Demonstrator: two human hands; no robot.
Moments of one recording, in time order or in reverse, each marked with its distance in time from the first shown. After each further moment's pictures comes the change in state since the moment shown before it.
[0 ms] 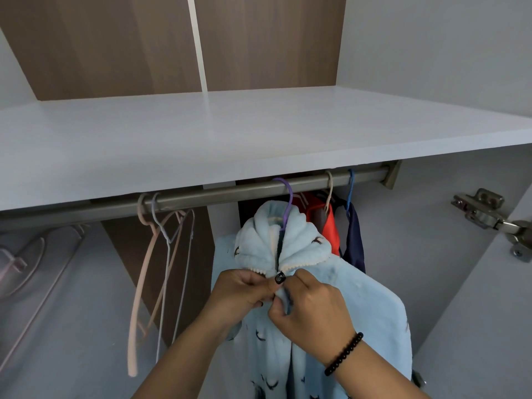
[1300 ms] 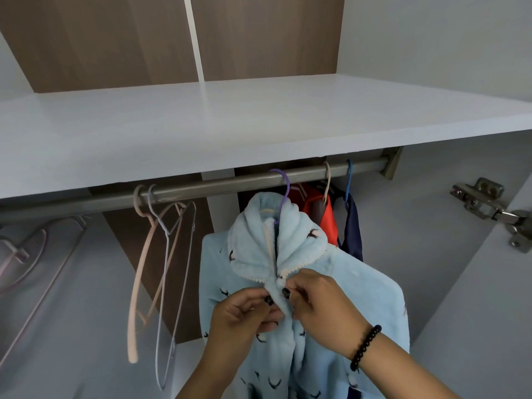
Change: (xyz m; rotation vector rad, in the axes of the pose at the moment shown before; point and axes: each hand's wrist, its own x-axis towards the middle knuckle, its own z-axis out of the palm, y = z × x) left_hand -0.045 -0.042 0.017 -0.200 0.082 0.124; right_hand -0.002 0.020 -0.029 0.442 -0.481 0.227
